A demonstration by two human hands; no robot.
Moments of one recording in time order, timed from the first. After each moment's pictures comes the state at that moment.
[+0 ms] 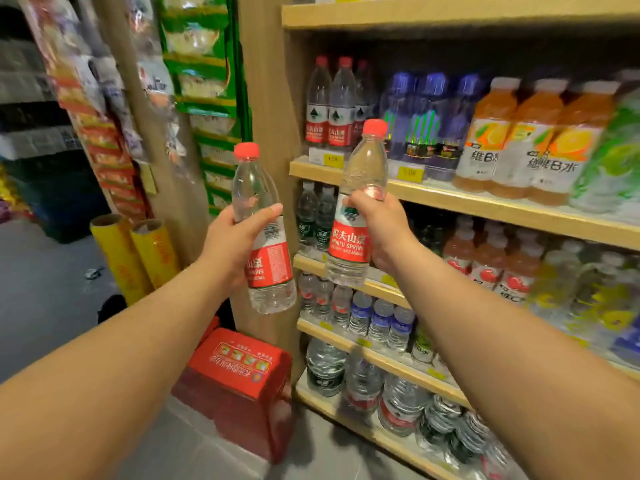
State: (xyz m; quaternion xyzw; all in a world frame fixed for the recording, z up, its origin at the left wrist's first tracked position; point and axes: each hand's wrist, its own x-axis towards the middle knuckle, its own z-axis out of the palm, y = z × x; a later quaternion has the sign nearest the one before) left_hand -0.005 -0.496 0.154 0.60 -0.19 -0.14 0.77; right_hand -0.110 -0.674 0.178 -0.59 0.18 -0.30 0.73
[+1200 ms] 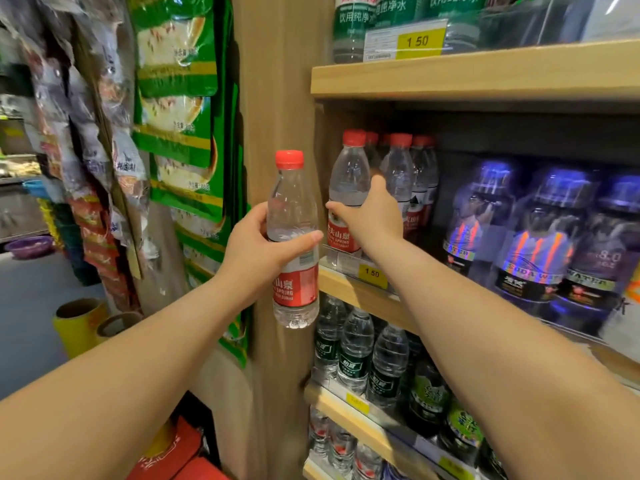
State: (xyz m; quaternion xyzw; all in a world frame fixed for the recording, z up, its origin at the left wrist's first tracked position) left_hand 0.200 -0.632 0.220 0.66 -0.32 0.06 0.67; right_hand 0.182 -0.814 0.256 -0.84 0.20 -0.41 0.30
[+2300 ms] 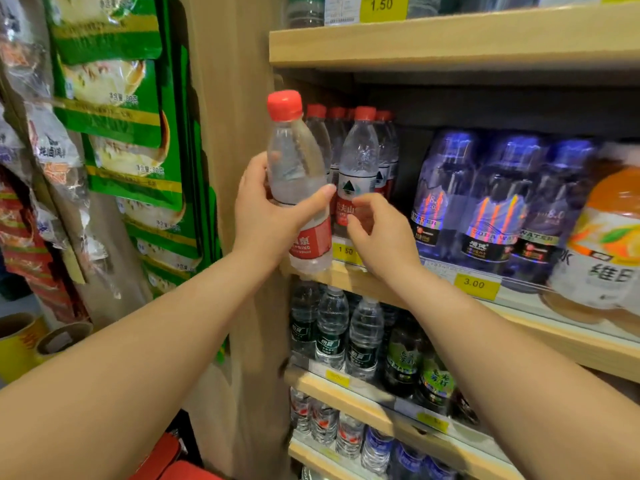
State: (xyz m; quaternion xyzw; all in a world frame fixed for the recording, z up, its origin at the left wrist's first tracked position) left_hand 0.186 -0.676 0.235 0.62 -0.37 0.16 0.68; right_hand 0.118 -0.836 0.204 -0.86 0.15 -0.43 0.24
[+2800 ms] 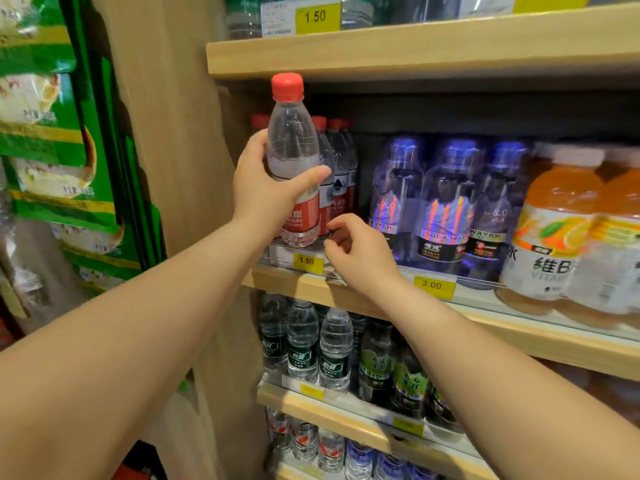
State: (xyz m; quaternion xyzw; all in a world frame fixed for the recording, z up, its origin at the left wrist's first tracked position) left_hand 0.194 -0.741 0.266 0.62 -0.41 0.15 0.65; right_hand 0.093 -0.852 0.198 -0.87 0.15 -0.38 0.28
